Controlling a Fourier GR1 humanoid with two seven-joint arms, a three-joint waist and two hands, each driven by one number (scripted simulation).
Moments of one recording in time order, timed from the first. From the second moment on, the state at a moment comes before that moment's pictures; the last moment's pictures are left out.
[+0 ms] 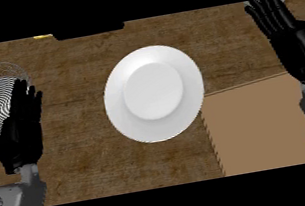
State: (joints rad) left arm -0.14 0.26 -0.05 -1.56 0.31 0.37 0.07; right arm -0.41 -0.44 0.13 -1.53 -0.31 -0.02 -0.12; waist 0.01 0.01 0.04
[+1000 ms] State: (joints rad) left arm 0.01 0.32 -0.18 -1.46 0.17 0.34 0.15; right arm 0.21 -0.47 -0.12 -1.53 -0.26 -0.11 -0.45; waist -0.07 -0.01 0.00
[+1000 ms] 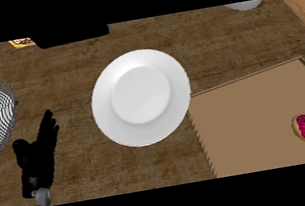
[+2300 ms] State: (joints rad) left arm -0.05 0.26 -0.20 -1.44 0.10 0.31 0.19; right arm 0.34 -0.87 -0.04 -1.74 0.15 0.18 0.07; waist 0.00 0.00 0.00
